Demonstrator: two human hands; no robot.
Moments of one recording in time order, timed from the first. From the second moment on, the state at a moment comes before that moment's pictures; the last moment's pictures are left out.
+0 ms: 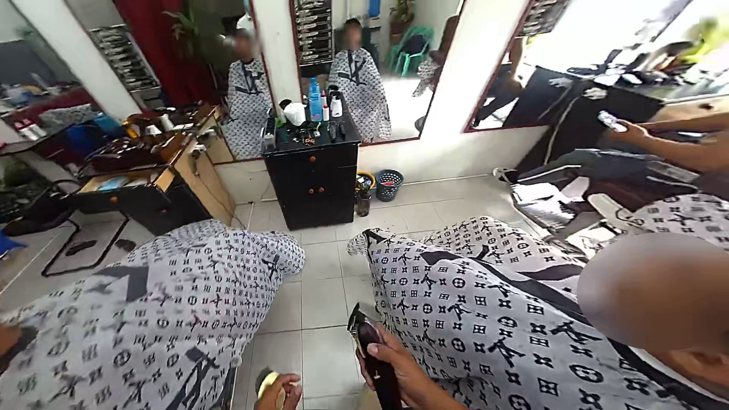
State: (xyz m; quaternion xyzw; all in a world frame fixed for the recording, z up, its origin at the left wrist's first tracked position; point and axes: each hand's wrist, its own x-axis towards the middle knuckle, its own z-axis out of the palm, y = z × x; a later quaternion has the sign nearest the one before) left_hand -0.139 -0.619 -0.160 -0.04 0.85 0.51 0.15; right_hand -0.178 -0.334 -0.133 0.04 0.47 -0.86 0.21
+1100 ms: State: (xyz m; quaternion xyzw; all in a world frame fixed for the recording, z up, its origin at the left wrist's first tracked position) left_hand -0.328 -0.111 -0.008 0.86 0.13 0.17 0.46; right_hand -0.196 -0.319 -0.105 0.46 0.20 -0.54 -0.68
